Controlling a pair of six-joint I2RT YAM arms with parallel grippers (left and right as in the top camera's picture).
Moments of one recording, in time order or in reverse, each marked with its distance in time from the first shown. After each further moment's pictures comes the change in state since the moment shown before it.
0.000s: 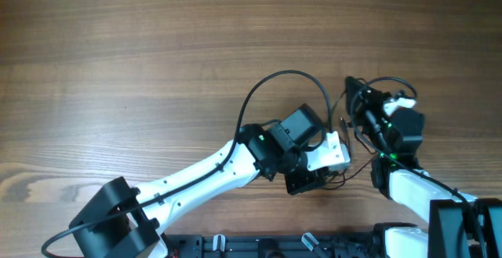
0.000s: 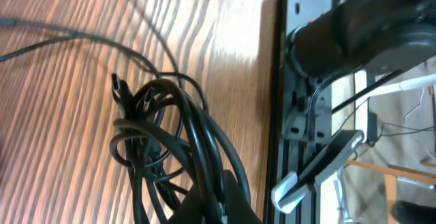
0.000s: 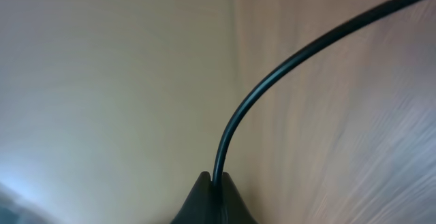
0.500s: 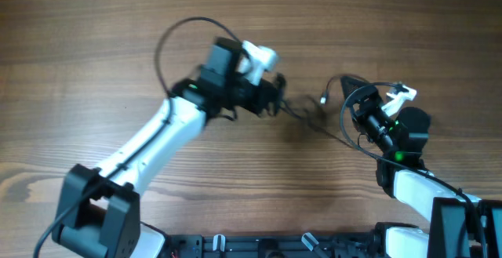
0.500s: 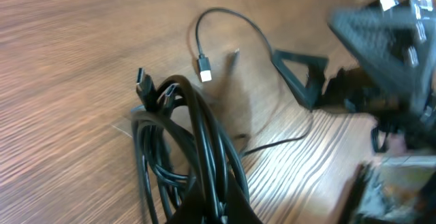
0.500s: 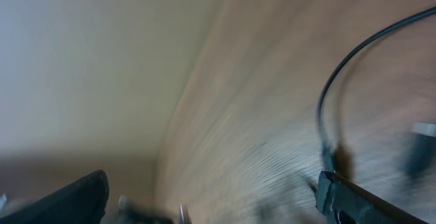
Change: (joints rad) left arm 0.518 -0.002 -0.002 0.238 0.064 -0.438; right arm -0.057 0.000 -0.002 -0.036 -0.232 -0.610
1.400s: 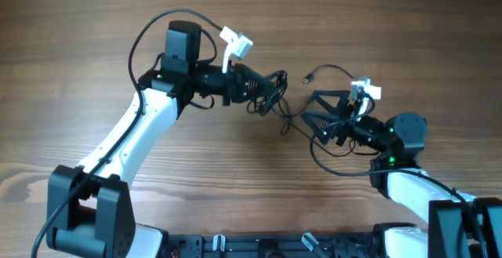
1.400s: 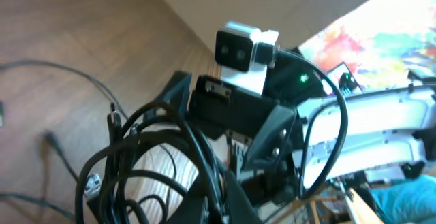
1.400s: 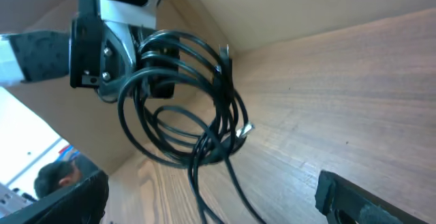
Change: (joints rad) left arm 0.175 0.000 -0.003 0.177 0.681 0.040; right arm 0.102 -0.001 0.024 0.253 -0.495 -0.417
